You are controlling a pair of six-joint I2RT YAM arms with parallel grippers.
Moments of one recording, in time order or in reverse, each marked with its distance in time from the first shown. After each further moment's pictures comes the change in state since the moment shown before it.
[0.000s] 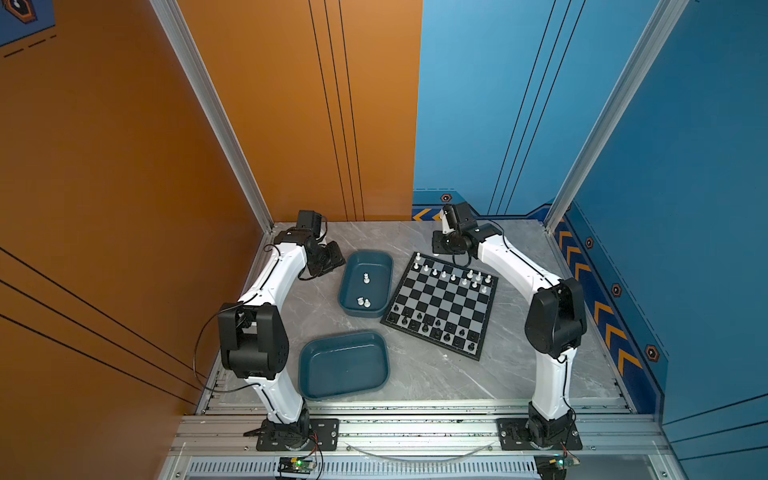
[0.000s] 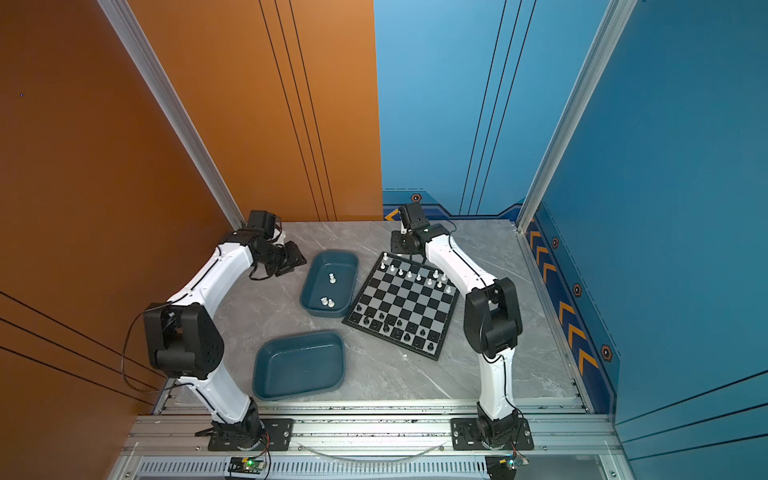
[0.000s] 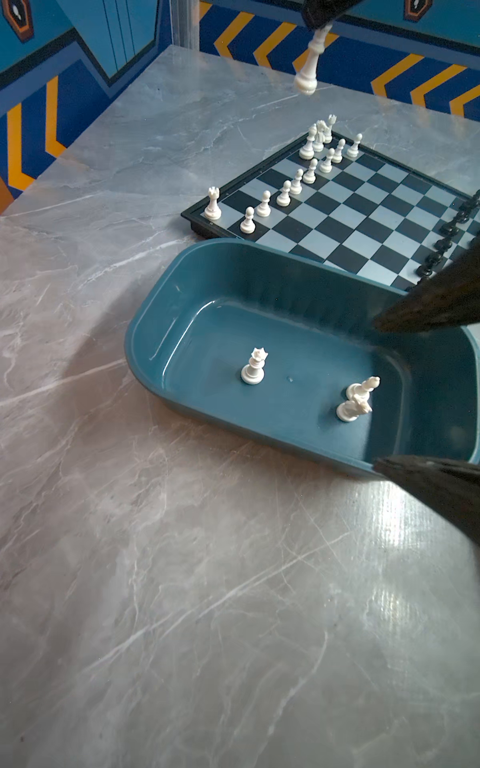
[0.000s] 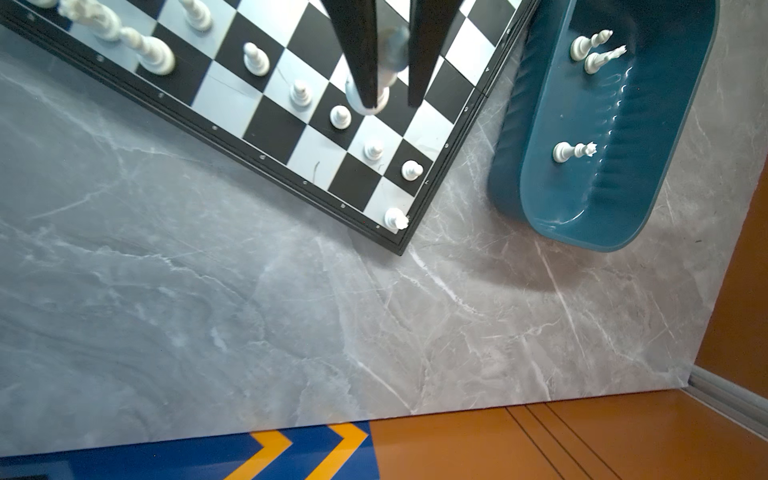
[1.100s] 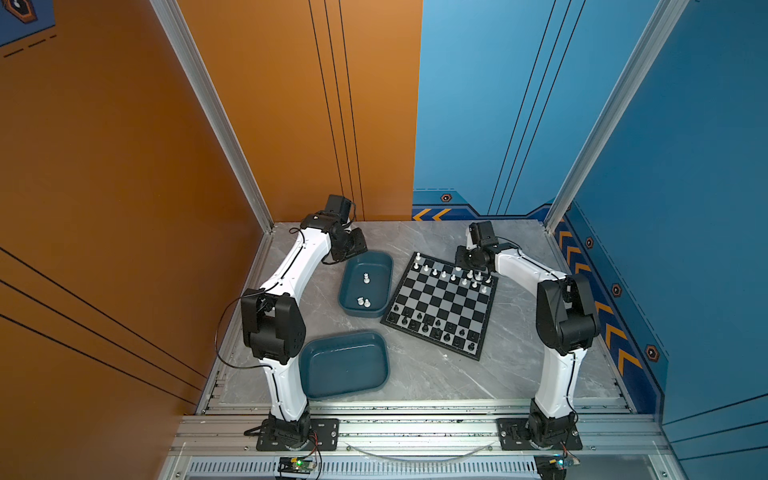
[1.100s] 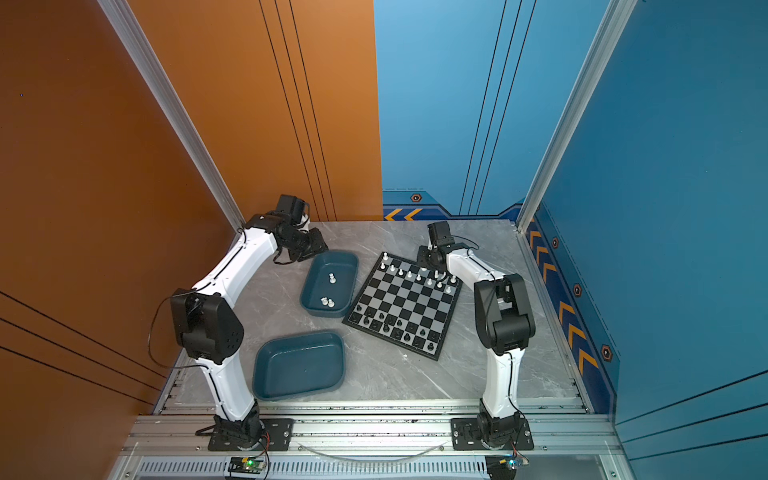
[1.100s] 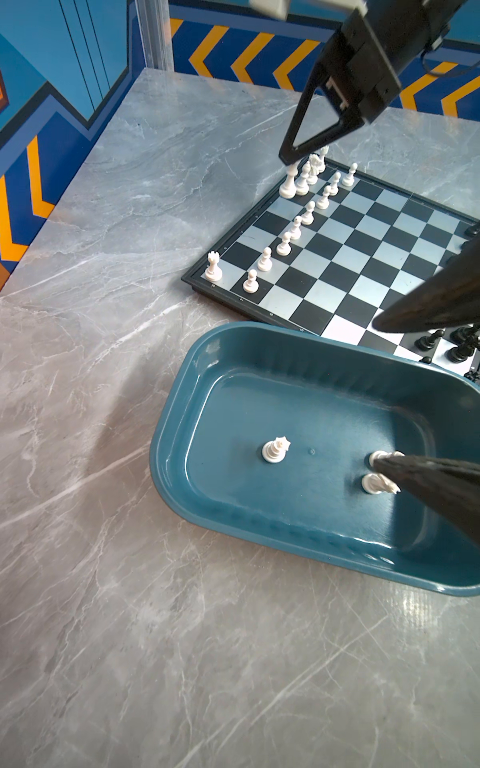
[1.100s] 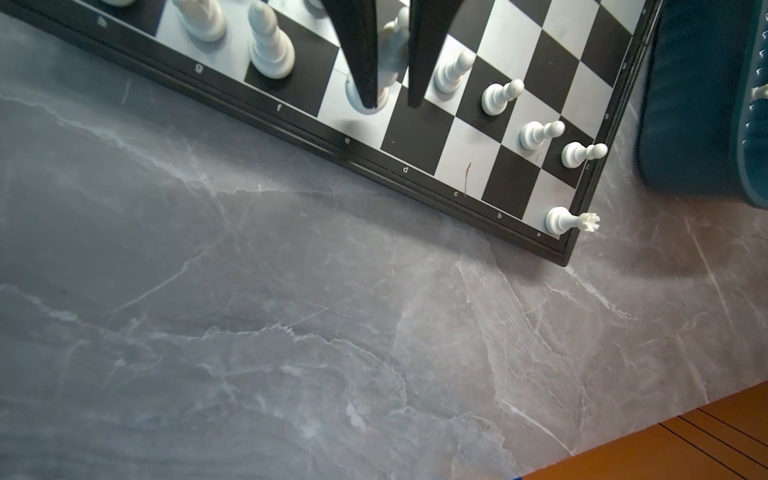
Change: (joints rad) left arm -0.151 0.145 0.282 -0.100 -0.076 -0.049; right arm -0.154 0.018 -0.284 0.226 -0.047 0.015
